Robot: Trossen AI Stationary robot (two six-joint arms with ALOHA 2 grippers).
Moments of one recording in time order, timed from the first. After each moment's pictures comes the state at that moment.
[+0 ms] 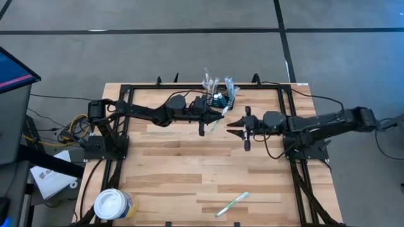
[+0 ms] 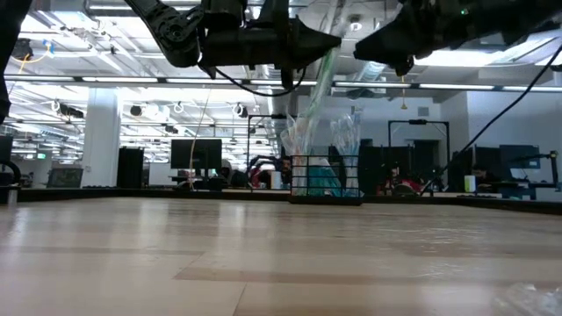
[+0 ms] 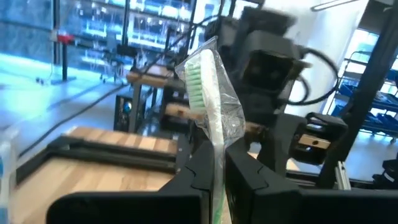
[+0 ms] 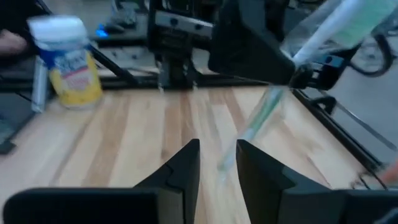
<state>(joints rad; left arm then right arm) 0.20 1.75 0.98 0.86 0.25 -0.21 0.02 1.02 0.54 0.26 0.12 0.00</state>
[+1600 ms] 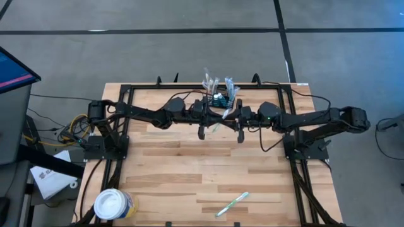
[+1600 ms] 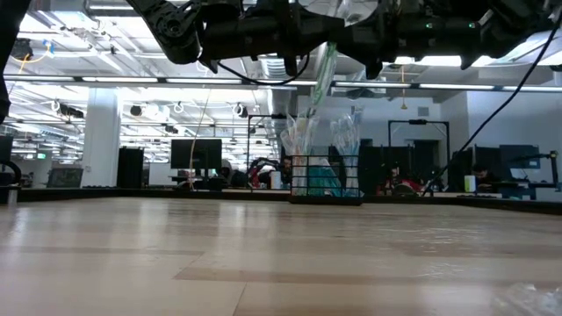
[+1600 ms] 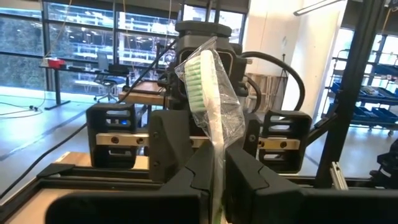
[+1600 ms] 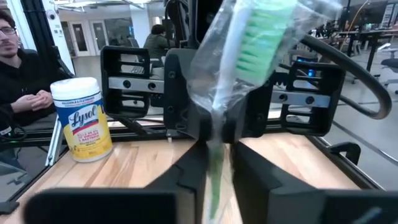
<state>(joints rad) 0.17 1.75 0.98 0.92 0.25 -0.14 -0.15 1.22 0.54 0.69 -0.13 0.05</state>
